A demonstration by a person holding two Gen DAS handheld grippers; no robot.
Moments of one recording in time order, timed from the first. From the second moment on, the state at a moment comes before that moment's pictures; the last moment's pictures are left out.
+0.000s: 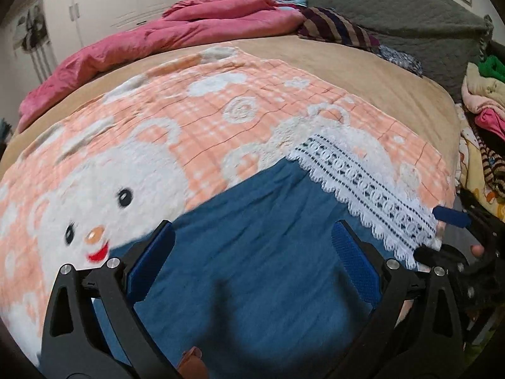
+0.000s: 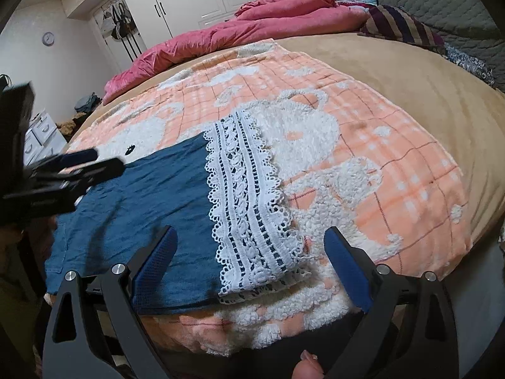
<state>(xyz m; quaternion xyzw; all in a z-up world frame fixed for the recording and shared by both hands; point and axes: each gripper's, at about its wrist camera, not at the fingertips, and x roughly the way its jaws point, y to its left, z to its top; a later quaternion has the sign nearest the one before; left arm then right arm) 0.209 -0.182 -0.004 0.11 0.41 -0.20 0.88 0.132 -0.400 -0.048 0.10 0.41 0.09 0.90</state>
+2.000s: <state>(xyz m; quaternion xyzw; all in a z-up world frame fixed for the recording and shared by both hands) 0.298 -0.193 -0.021 -0.02 0.44 -0.45 0.78 0.122 -0.373 -0.021 0.11 0.37 0.18 0.91</state>
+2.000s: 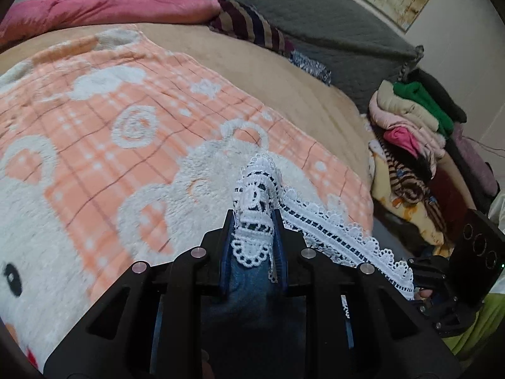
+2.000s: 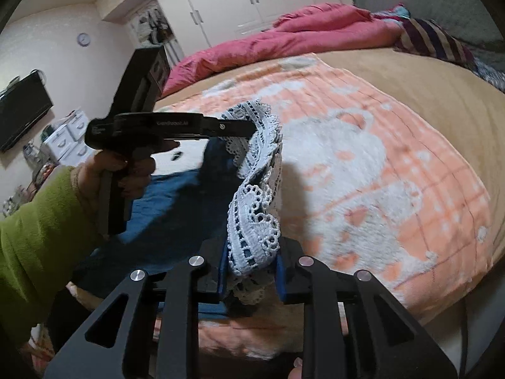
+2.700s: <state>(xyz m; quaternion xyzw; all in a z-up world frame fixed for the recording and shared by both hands) 0.261 -0.040 -0.018 -0.08 0.43 -0.36 0.82 0.107 -0.191 -0.019 -0.05 0.38 0.33 0.86</state>
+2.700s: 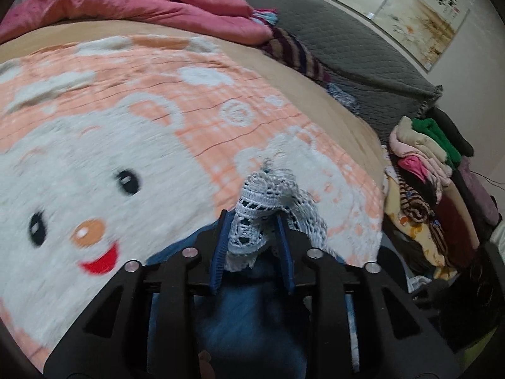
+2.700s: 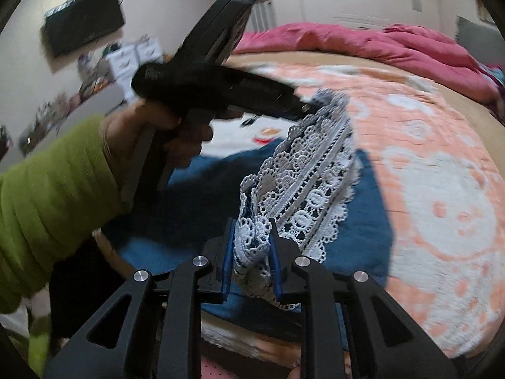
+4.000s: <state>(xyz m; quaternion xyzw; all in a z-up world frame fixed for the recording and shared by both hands) 0.242 -0.003 -0.053 -0.21 0.46 -0.29 0.81 0.262 -0.241 -0.041 0.04 0.47 0.21 0.86</state>
